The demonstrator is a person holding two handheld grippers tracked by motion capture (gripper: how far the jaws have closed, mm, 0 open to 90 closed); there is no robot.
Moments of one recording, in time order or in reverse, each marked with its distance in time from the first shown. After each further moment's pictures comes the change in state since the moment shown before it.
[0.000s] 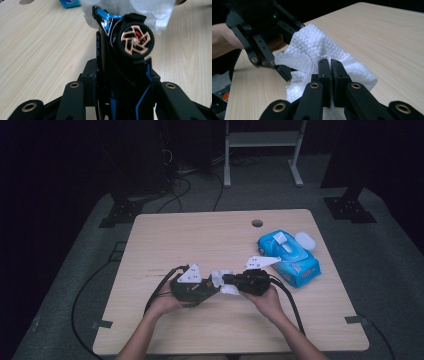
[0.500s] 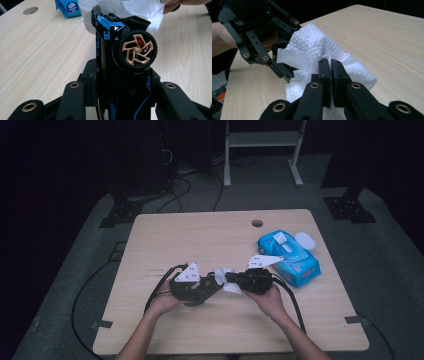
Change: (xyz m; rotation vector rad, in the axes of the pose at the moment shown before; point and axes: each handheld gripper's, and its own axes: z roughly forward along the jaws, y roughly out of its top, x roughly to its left) left arm 0.000 0.004 -0.005 -0.044 -0.006 0.009; right arm -0.004 0.000 -0.006 0.003 -0.022 -0.010
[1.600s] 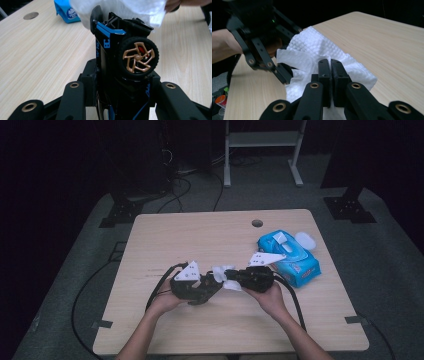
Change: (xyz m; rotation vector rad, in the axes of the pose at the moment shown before) left arm 0.002 0.004 -0.002 -0.039 -0.005 -0.002; right arm 0.002 0.008 -0.006 -0.030 -0.002 -0.011
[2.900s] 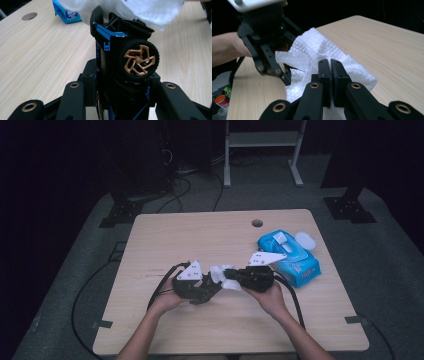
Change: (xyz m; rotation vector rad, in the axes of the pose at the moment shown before) left arm 0.001 0.002 0.006 0.010 -0.007 0.003; right arm 0.005 0.006 -0.003 -0.013 0.003 -0.020
